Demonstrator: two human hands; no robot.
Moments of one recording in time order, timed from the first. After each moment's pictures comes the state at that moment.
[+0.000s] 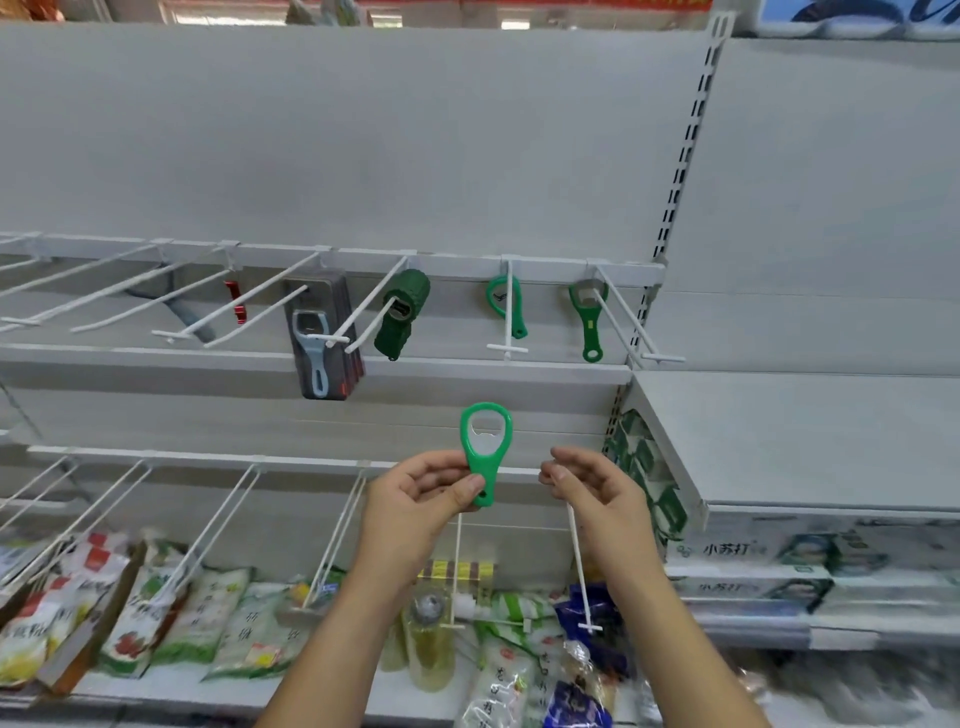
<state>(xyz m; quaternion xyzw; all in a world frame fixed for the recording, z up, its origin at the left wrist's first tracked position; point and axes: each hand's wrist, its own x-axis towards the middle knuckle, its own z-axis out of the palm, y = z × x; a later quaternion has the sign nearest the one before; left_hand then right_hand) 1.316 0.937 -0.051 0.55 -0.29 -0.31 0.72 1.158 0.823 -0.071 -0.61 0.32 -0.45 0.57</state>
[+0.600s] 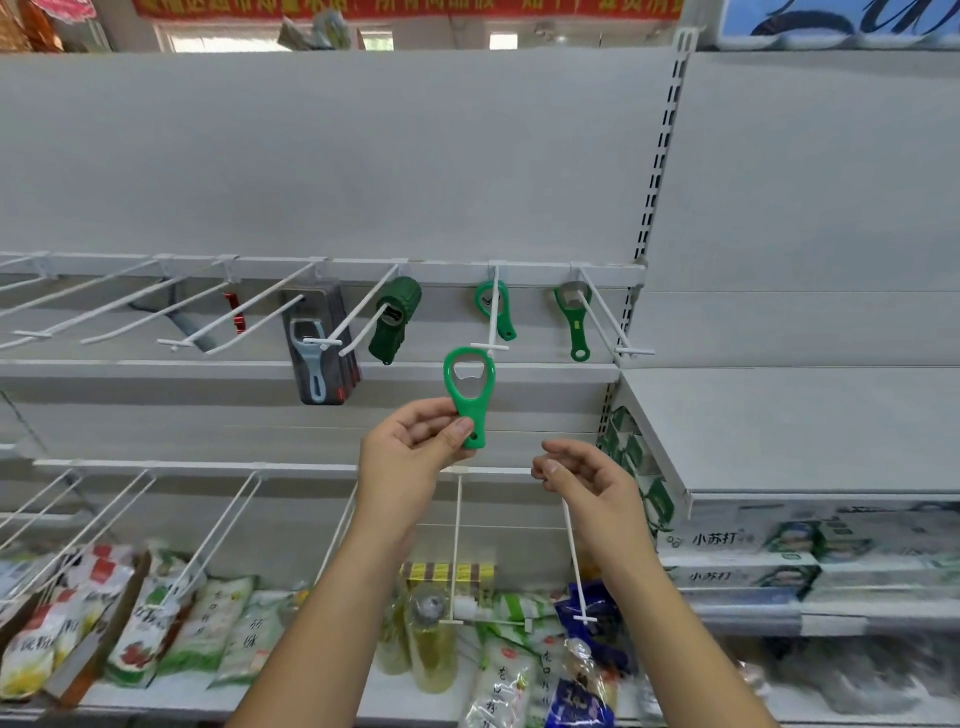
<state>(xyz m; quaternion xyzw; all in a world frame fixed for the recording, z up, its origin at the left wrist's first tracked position) 1.310 0.925 -0.010 0.52 -0.30 -0.28 0.75 1.149 0.830 -0.062 -0.61 0.30 -0.46 0.58</state>
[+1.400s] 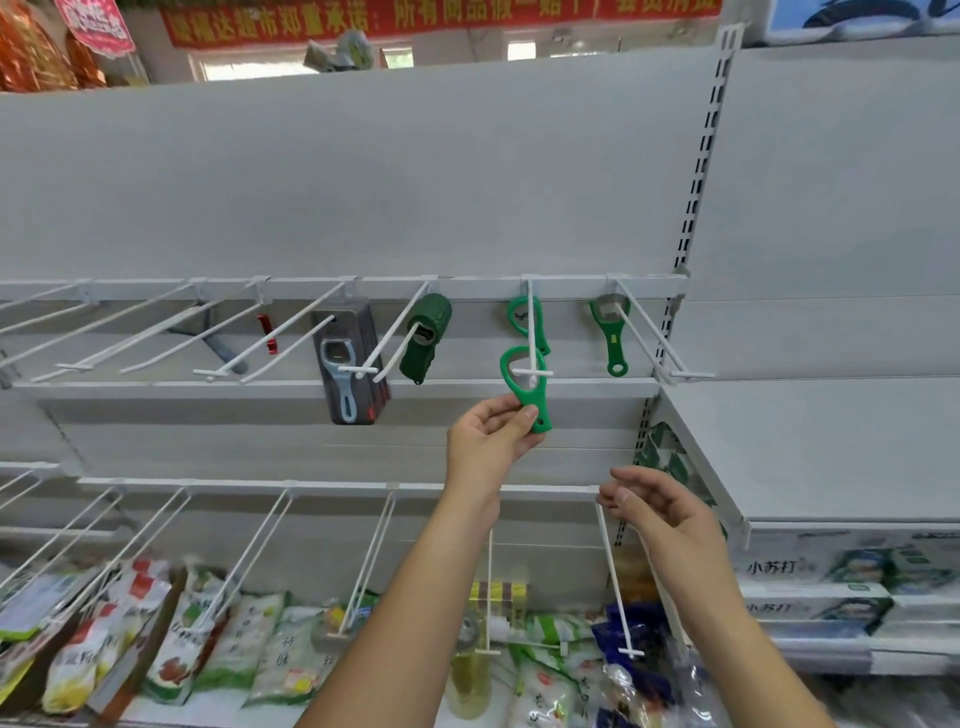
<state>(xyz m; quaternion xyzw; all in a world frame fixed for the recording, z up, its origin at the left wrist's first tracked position) 1.325 0.848 -0.021 0.48 -0.23 -0.38 0.76 1.136 0.823 -0.058 -0.58 0.34 -0.47 0.57</state>
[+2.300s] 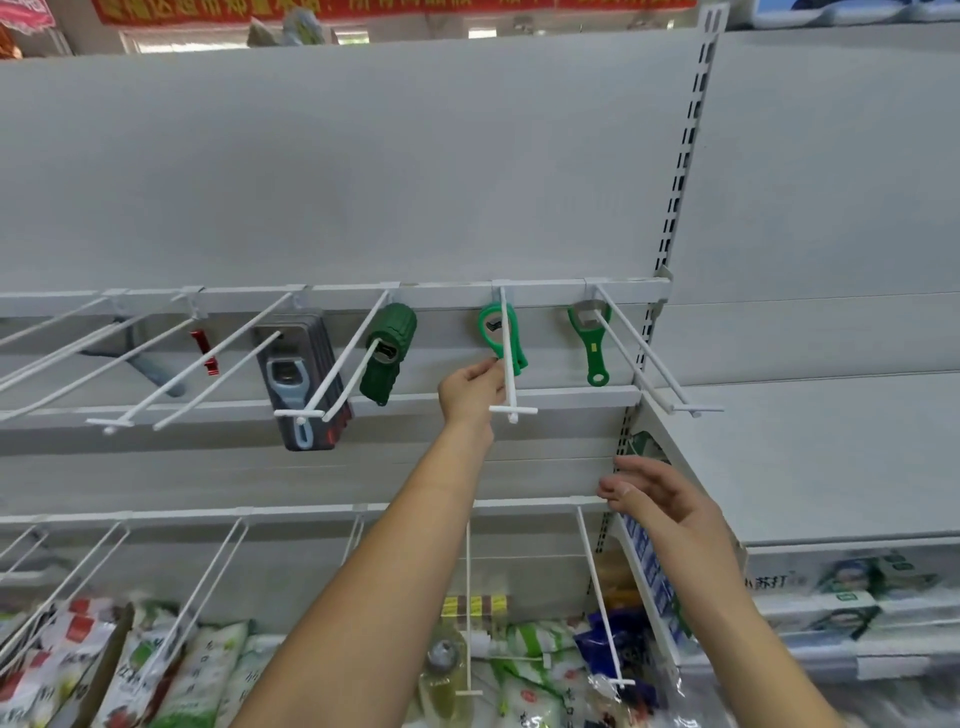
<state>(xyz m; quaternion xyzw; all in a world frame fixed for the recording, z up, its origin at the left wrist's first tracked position) 1.382 0.723 -0.016 0.49 -0.12 -0.40 0.76 1.142 0.784 -0.051 -0.59 0.37 -0.47 0.55</state>
